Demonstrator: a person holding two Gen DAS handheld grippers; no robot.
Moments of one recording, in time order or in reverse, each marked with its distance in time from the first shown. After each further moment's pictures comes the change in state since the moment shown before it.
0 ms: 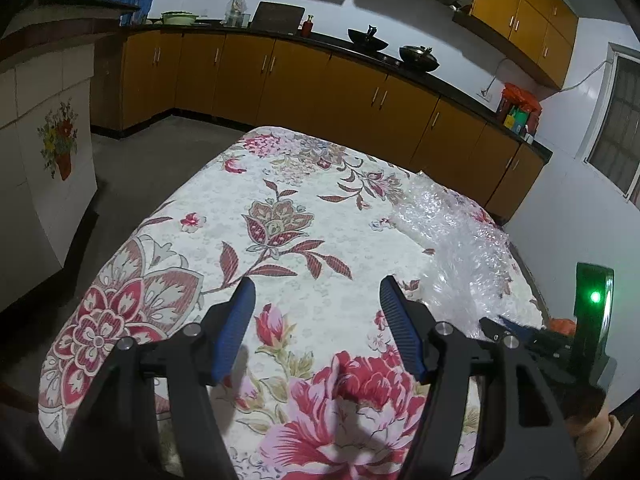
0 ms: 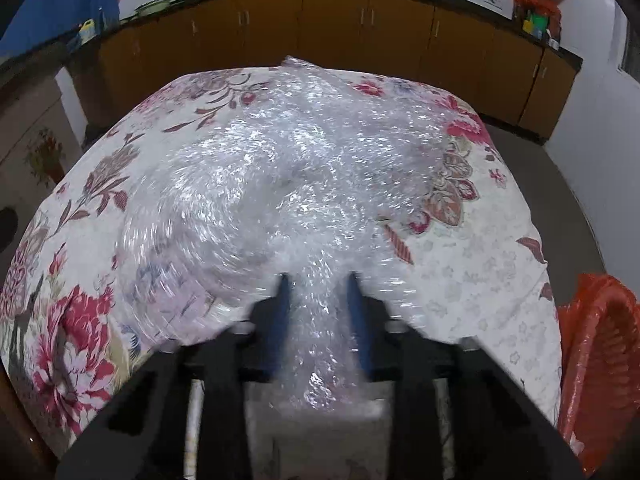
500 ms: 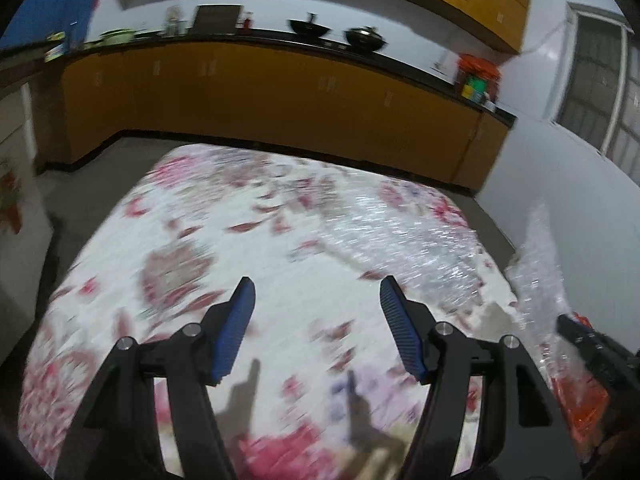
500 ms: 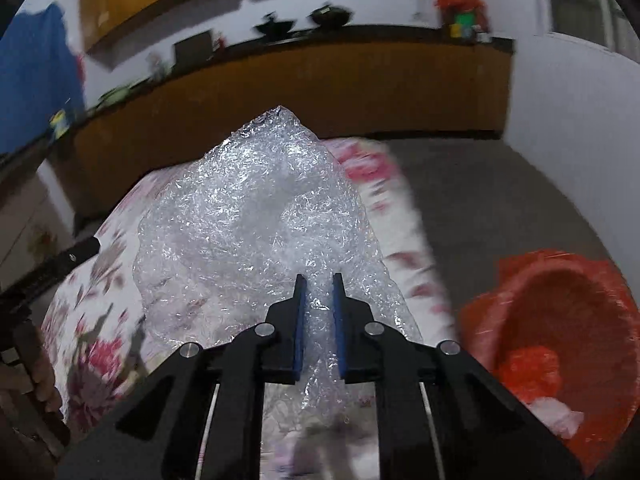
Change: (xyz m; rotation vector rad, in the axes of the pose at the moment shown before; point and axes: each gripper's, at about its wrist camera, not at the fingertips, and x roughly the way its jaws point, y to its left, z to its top) left arm 0.065 -0.086 0.038 0.176 0.040 -0.123; right arm -0.089 -0.106 -0.013 0.267 -0.226 -0.070
